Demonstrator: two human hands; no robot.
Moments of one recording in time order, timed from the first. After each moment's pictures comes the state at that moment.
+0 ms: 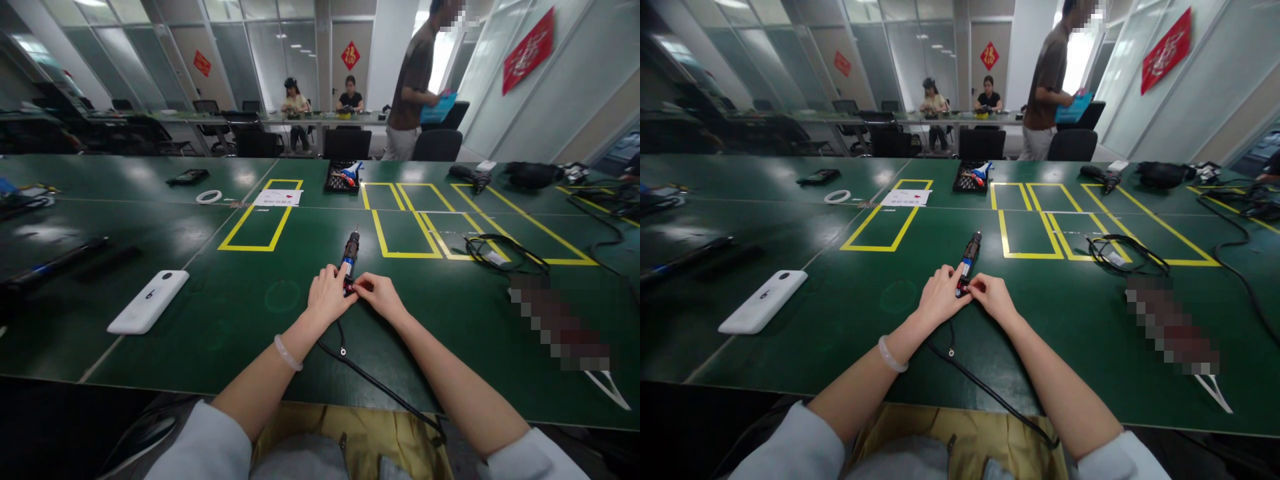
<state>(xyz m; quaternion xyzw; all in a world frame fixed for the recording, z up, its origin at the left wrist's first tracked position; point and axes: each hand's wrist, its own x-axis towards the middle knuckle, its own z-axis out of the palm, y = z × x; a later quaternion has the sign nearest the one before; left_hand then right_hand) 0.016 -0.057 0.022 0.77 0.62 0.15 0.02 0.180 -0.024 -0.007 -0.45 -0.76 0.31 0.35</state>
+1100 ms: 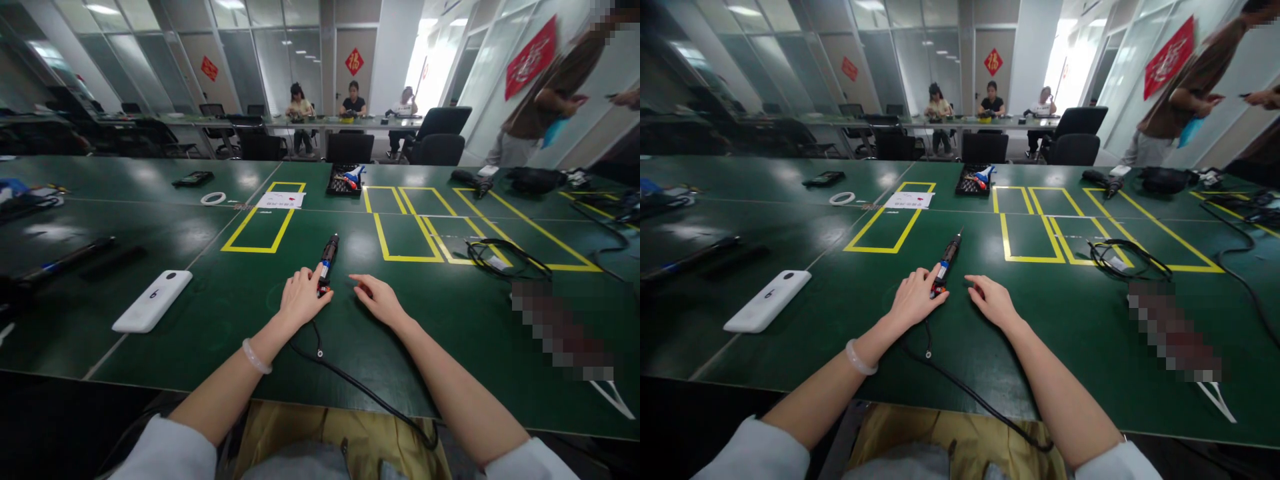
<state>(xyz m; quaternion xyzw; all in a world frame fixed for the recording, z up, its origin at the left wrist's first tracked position) -0.038 -0.065 0.027 0.75 0.66 0.10 -0.04 0.183 -0.032 -0.003 -0.41 -0.83 0.20 0.31</state>
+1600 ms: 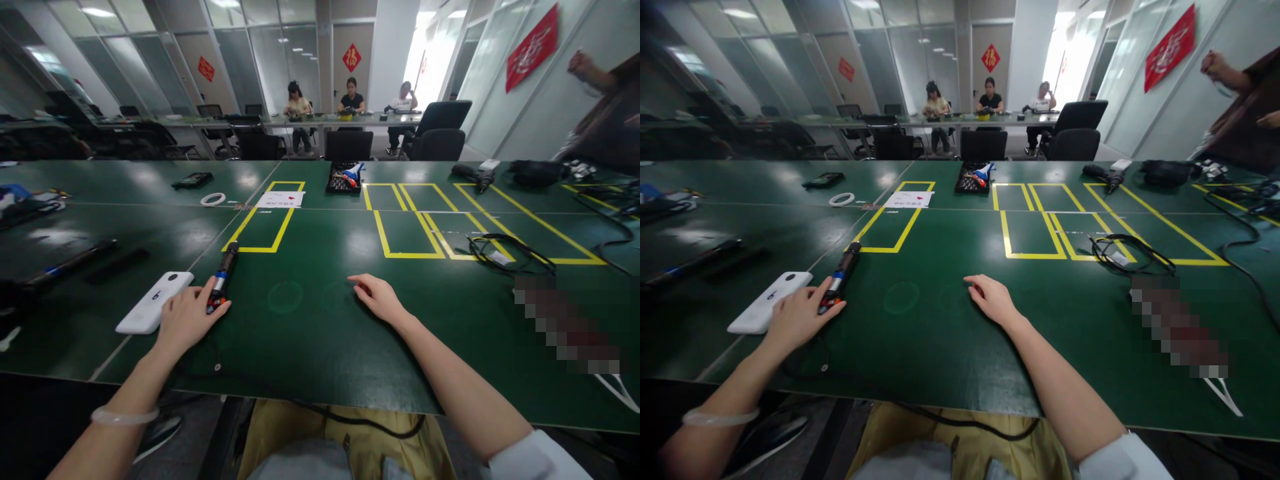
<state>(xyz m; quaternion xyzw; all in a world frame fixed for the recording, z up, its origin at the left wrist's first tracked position) -0.250 -0.126 0.031 0.61 0.79 -0.02 -0.10 0.182 -0.029 -0.008 -0.41 -0.84 0.21 0.31</state>
